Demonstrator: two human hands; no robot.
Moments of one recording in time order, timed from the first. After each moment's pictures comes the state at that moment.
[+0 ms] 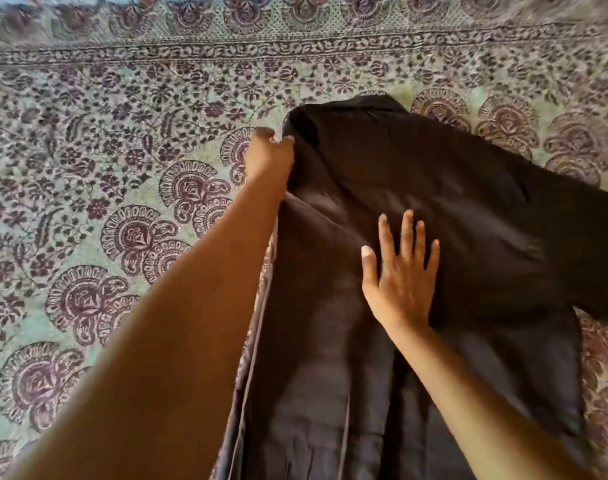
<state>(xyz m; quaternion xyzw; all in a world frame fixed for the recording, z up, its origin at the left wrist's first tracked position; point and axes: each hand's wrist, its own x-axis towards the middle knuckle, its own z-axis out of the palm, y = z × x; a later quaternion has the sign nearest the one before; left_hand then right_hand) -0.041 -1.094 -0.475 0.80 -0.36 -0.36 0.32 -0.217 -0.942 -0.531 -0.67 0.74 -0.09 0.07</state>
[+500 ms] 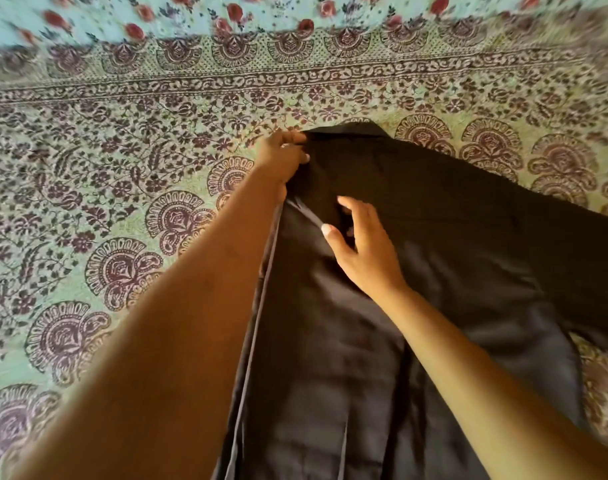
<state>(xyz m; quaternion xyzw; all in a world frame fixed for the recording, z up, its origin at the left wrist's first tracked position) -0.062 -1.133 -0.472 0.66 -0.34 -0.52 0.41 -0.201 -1.013 -0.501 -0.67 0.61 -0.30 0.29</state>
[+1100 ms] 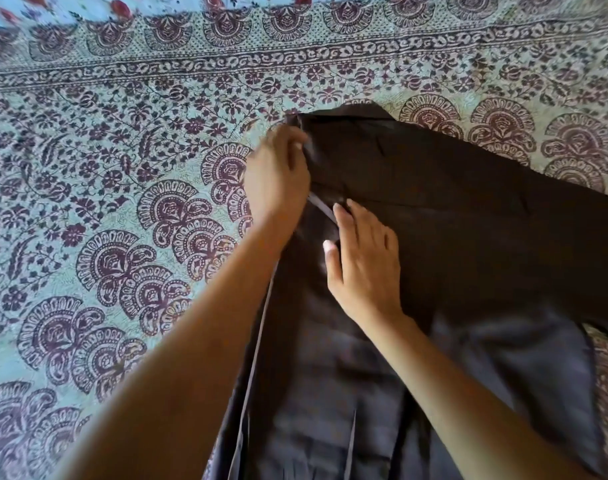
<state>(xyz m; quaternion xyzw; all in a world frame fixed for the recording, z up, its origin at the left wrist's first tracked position) -0.074 -1.072 -0.468 0.69 -0.60 -0.12 0.40 -0.192 -0.982 -0.522 -0.73 0.65 -0.19 0.05</state>
